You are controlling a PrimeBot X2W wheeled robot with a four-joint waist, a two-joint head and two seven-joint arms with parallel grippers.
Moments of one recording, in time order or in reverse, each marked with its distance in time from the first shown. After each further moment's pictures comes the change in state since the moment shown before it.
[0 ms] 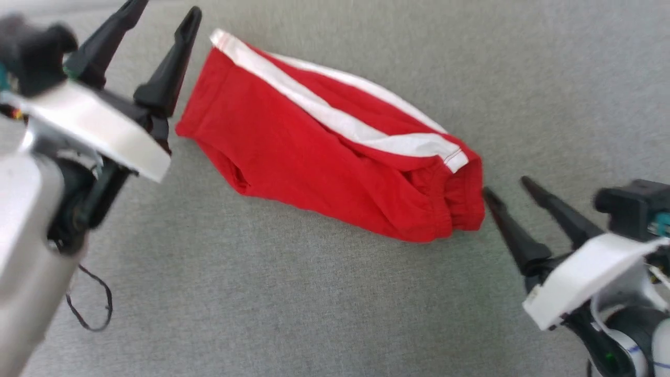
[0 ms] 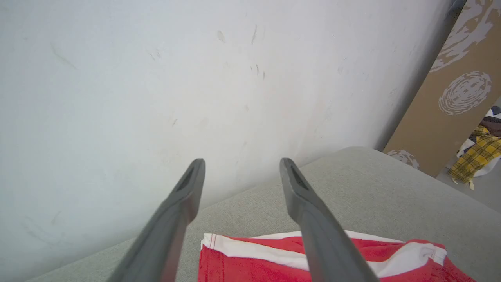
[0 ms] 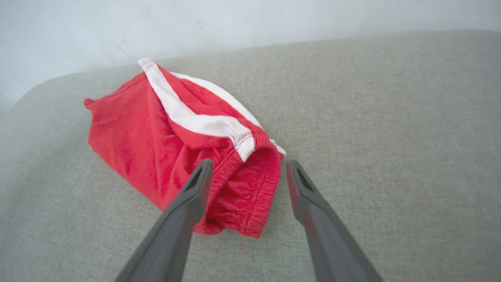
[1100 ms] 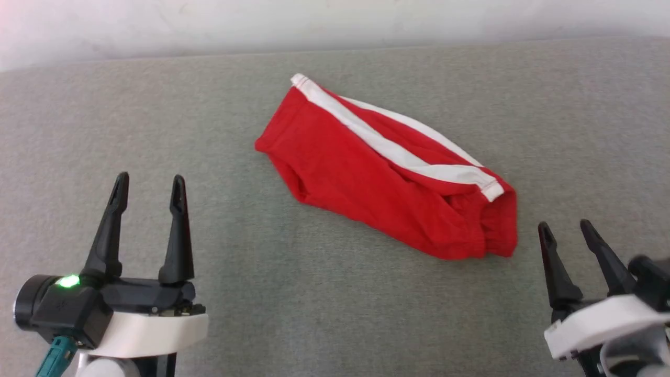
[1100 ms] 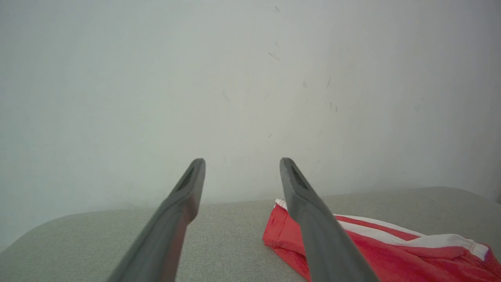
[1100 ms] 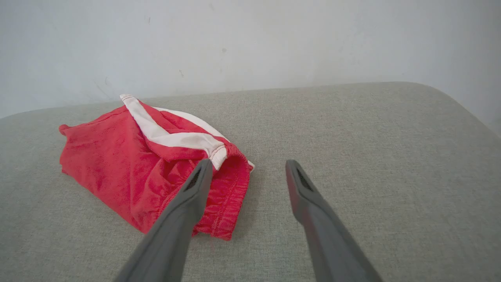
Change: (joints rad) left arm 0.740 -0.309 0.308 -0.300 0.476 0.206 -0.284; right arm 0.181 0.057 -0.139 0.169 -0.211 0.000 -0.455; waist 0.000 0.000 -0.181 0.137
